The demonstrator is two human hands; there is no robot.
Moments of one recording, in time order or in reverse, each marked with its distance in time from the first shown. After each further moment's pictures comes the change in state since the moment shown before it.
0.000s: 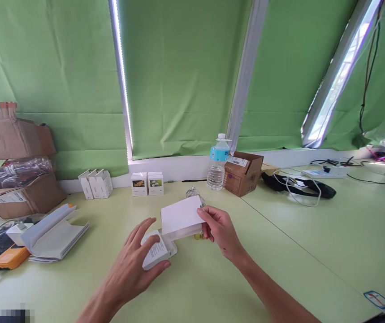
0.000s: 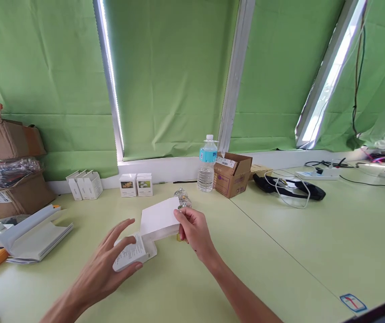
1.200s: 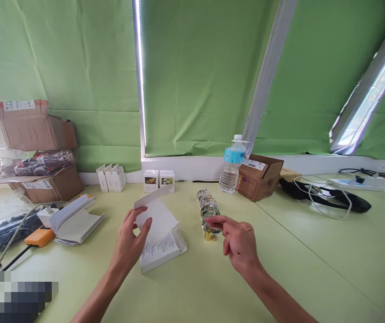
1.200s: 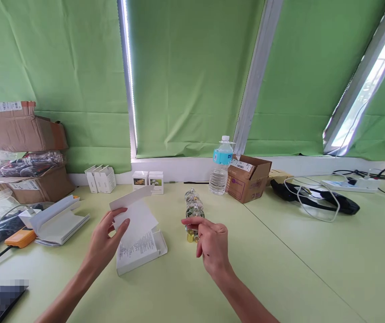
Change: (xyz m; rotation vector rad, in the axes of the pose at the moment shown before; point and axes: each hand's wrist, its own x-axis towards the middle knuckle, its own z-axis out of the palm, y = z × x) left_hand 0.011 -0.023 -0.007 -0.452 0.384 -0.562; right_hand -0.013 0.009 0.005 0.075 0.167 0.017
